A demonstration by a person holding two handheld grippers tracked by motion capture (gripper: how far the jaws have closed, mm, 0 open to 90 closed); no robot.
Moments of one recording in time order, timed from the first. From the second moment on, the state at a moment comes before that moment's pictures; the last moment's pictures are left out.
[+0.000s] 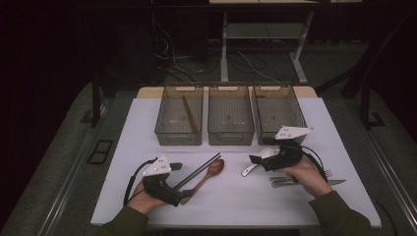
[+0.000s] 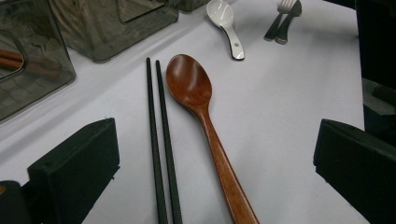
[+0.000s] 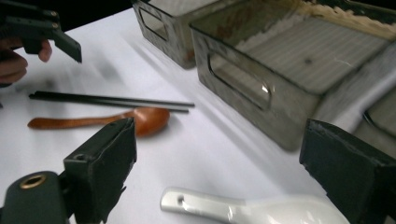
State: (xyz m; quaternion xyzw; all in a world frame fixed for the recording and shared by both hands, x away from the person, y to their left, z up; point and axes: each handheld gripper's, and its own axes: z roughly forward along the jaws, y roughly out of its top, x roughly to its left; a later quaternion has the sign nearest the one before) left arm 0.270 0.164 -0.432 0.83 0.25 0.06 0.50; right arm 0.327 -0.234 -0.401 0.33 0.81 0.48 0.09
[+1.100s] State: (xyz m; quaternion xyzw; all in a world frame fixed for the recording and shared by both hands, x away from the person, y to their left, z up) left arm 0.291 0.167 -0.423 0.83 0.29 0.11 0.47; right arm 0.246 -0.313 -0.438 0.39 0.78 0.47 0.14
